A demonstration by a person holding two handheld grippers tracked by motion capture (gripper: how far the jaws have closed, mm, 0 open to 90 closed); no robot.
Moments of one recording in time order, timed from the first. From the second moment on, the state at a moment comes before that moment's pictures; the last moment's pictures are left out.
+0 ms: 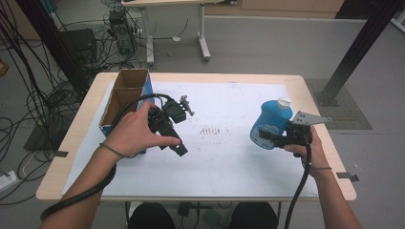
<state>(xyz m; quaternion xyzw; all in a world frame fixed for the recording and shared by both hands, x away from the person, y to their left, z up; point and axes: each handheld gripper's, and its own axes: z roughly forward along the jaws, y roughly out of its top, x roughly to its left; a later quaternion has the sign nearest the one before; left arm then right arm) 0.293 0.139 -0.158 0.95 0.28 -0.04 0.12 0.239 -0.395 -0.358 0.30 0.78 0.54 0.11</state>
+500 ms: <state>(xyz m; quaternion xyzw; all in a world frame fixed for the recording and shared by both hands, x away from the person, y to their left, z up) 0.290 0.139 -0.147 0.98 0.16 -0.05 0.14 0.244 -0.392 -0.353 0.26 0.79 0.55 0.07</state>
